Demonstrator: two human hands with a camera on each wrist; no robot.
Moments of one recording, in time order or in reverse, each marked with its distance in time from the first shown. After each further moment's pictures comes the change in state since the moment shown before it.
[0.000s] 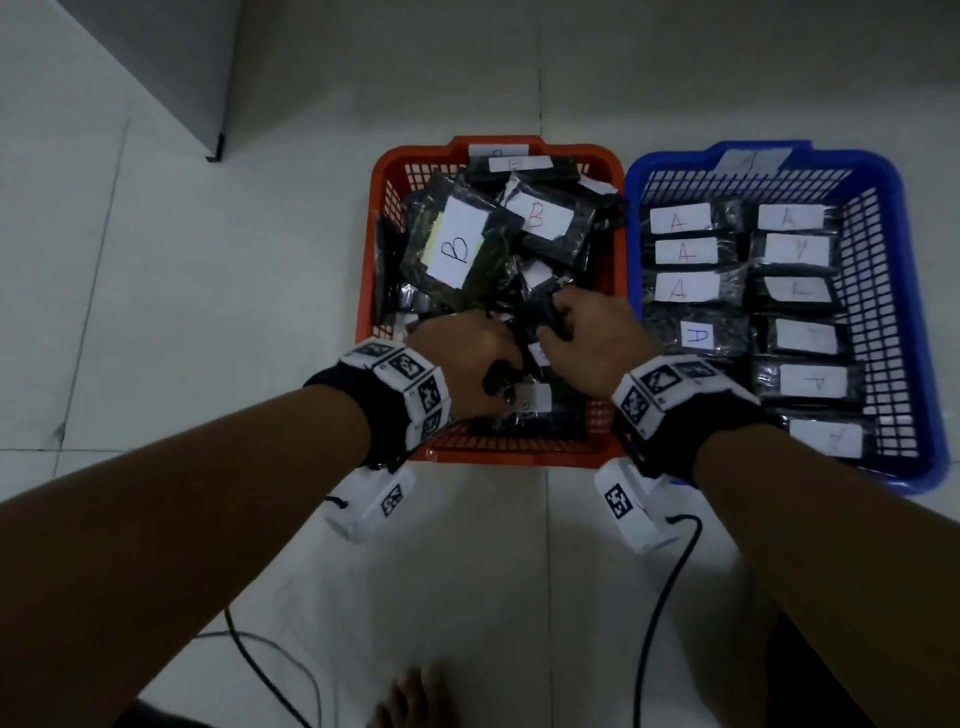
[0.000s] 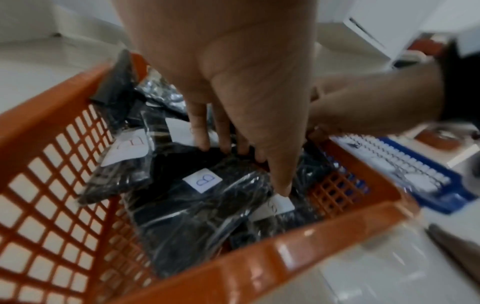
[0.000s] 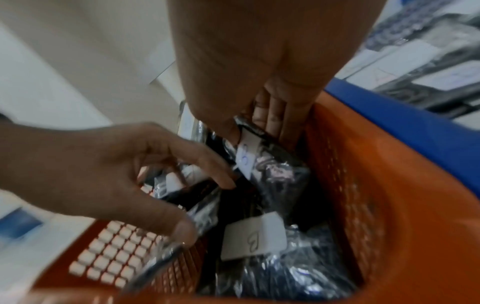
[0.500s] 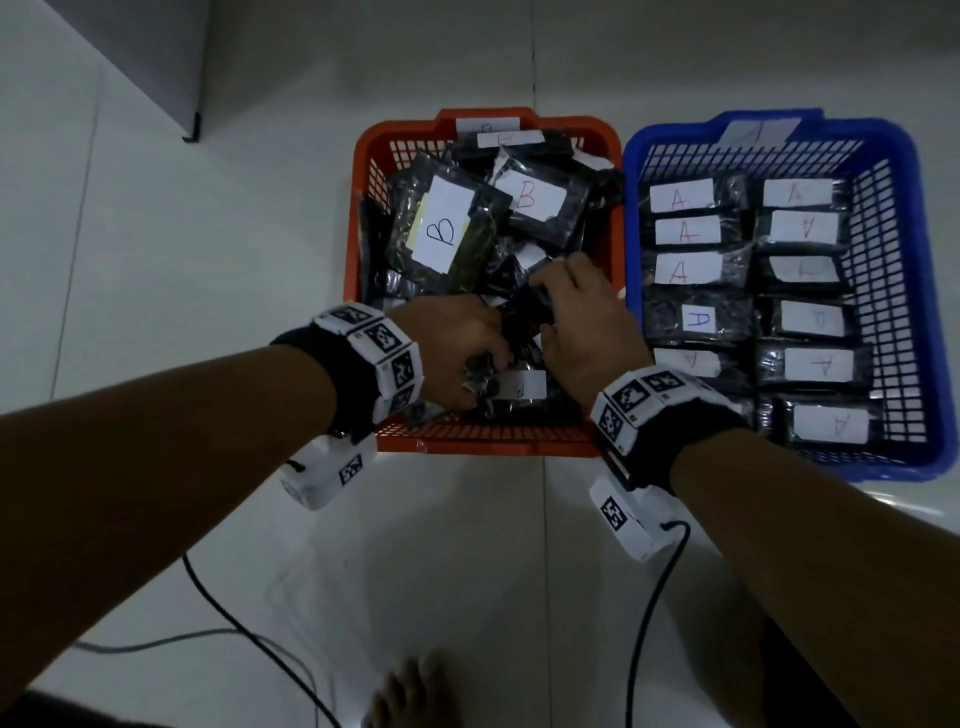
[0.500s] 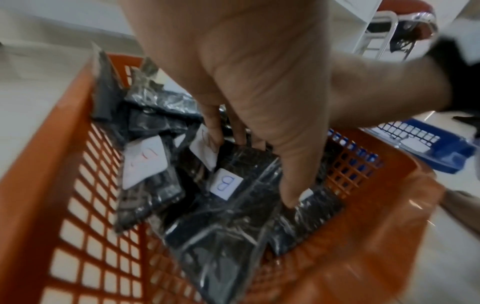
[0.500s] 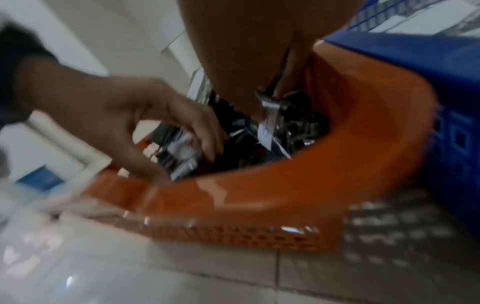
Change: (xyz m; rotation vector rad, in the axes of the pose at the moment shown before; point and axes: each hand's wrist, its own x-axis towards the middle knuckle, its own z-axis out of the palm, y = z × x) left_hand 0.005 -0.016 -0.008 0.096 -0.122 0.142; right_hand -0.007 -0.001 0.016 -0.240 0.165 -0.194
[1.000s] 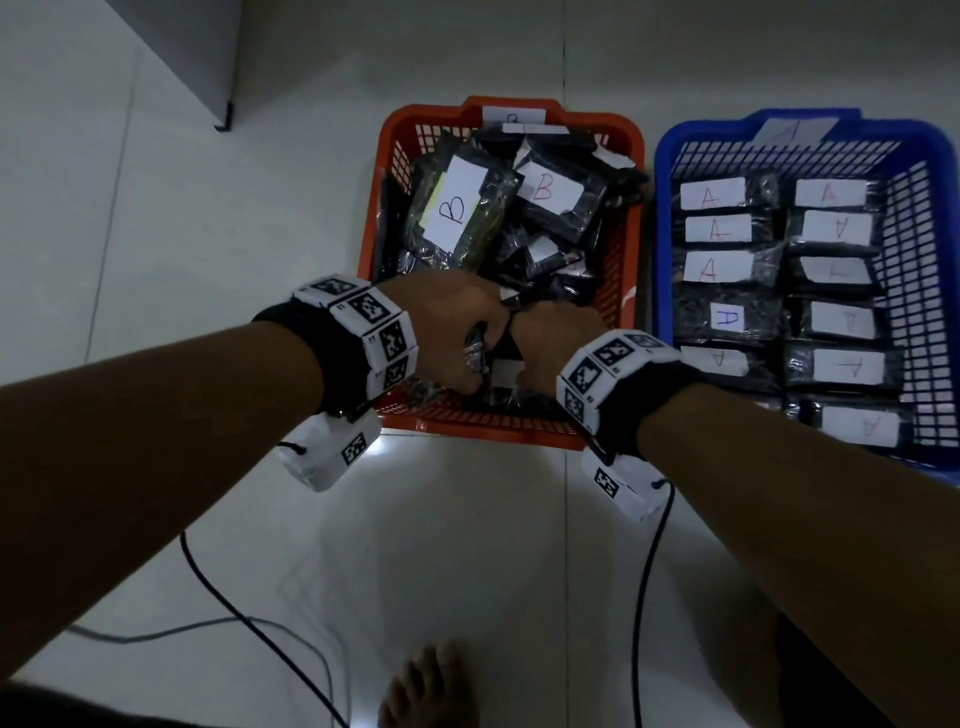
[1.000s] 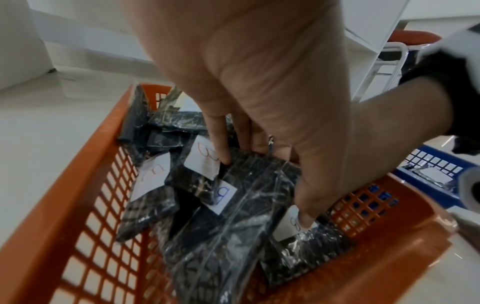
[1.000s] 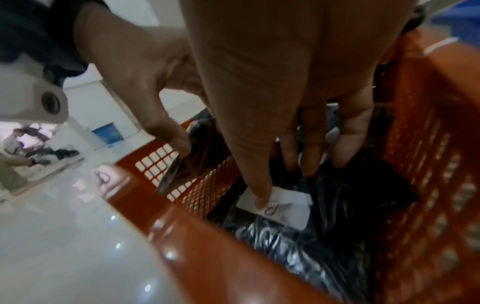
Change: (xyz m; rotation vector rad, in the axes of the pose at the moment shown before) left_hand -0.024 -0.018 -0.009 -0.143 0.096 -0.056; right_hand 0.019 -0.038 0.020 -0.376 -0.507 -0.100
